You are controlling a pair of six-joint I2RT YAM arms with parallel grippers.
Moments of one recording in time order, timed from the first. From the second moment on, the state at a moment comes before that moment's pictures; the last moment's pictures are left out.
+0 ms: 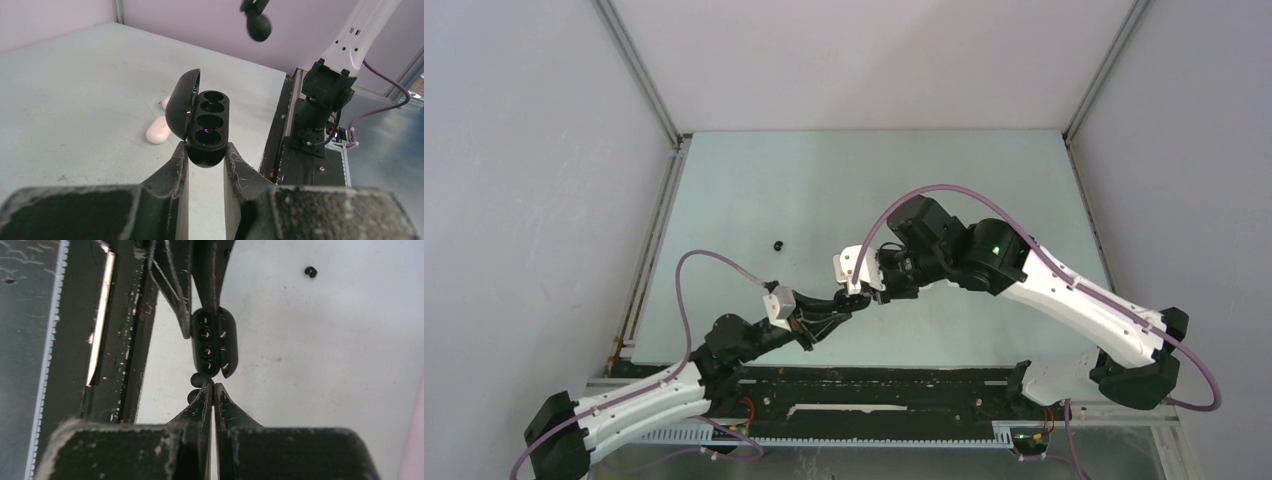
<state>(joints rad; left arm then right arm) -0.95 0.53 0.07 0.64 0.22 -0.19 1.05 1.33 1.55 -1.01 -0.35 -0.67</state>
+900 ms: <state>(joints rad) -0.95 0.52 0.07 0.68 0.16 -0.29 1.24 1.45 1.62 -0.87 -0.06 -0.67</state>
